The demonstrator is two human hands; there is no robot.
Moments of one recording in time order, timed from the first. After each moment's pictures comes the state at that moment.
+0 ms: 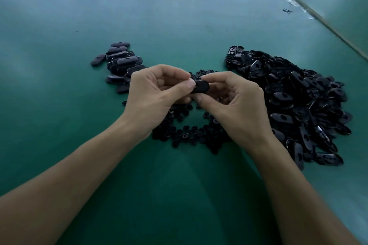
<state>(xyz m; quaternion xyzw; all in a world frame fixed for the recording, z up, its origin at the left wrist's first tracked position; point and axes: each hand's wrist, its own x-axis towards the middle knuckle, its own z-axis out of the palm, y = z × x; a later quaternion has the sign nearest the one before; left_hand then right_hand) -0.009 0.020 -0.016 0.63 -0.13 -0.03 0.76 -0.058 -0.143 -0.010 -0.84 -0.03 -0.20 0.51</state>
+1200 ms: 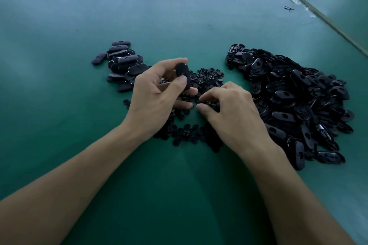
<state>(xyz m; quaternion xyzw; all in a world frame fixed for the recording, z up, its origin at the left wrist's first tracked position) -0.011 0.018 -0.023 0.65 -0.18 0.01 0.74 -0.063 -0.138 -0.012 -0.96 0.01 -0.11 0.24</state>
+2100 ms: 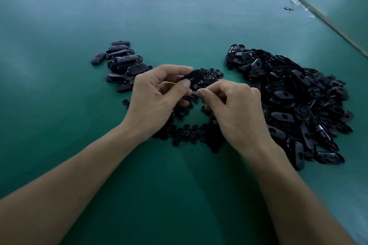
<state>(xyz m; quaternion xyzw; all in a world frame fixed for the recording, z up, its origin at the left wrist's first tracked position) -0.011 0.020 -0.024 0.67 -0.19 0.03 0.72 -0.058 -0.138 -0.013 -0.90 0.01 -0.19 0.39</state>
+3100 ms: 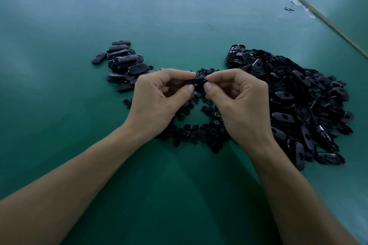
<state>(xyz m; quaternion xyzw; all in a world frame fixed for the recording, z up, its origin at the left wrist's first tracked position) -0.013 0.019 -0.025 0.70 -0.19 0.04 0.69 -0.059 -0.135 -0.007 -0.78 0.01 -0.23 0.58</state>
